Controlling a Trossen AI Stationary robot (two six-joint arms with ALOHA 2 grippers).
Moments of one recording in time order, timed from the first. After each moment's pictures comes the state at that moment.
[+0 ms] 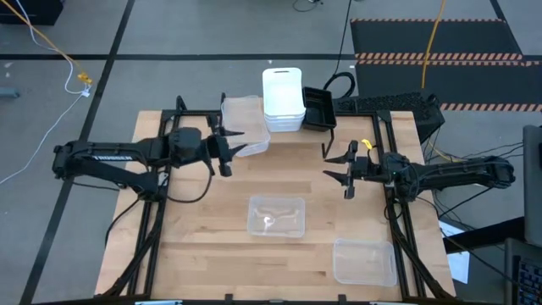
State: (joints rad) left arm 0.08 1.06 0.91 -0.13 -0.34 0.49; right arm -0.05 0.65 0.19 0.48 0.08 -0.12
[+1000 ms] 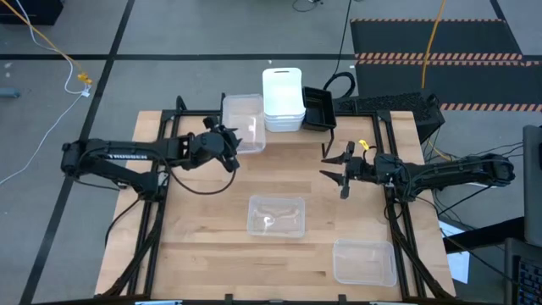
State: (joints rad) left arm 0.12 1.19 0.91 -0.31 -0.62 0.29; right arm -0.05 0.73 0.19 0.48 0.13 -0.09
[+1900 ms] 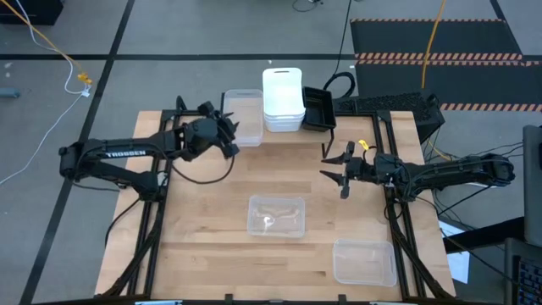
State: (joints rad) left arm 0.23 1.17 0.91 -0.17 -0.64 0.43; right arm -0.05 0.73 0.19 0.47 0.13 -0.10
